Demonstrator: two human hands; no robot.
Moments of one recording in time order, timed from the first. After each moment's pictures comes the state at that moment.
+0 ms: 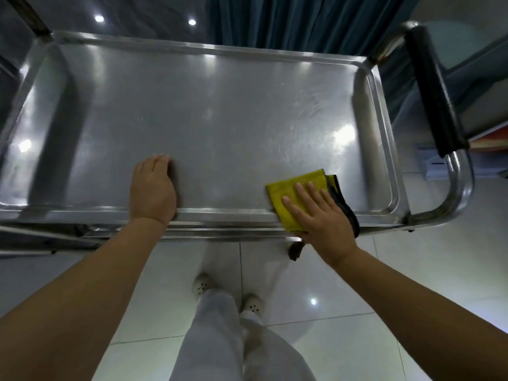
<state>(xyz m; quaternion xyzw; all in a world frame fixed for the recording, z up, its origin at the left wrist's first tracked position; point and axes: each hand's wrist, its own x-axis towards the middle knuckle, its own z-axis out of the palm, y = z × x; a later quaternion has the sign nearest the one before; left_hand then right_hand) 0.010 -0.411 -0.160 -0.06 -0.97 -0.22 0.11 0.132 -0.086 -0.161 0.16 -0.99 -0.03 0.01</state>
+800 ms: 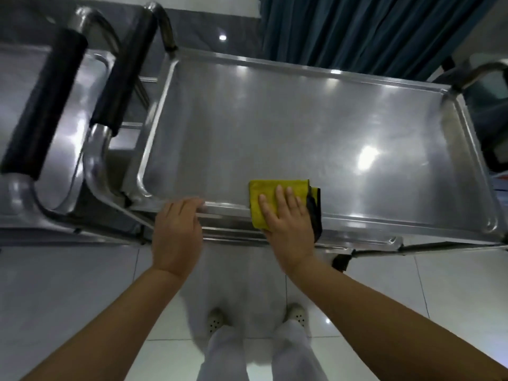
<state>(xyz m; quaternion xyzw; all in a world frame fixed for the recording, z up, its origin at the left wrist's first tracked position) 0.067 -0.630 -0.131 -0.11 -0.95 -0.26 0.14 0.083 -0.409 -0.154 0.08 -1.00 0.03 0.00</state>
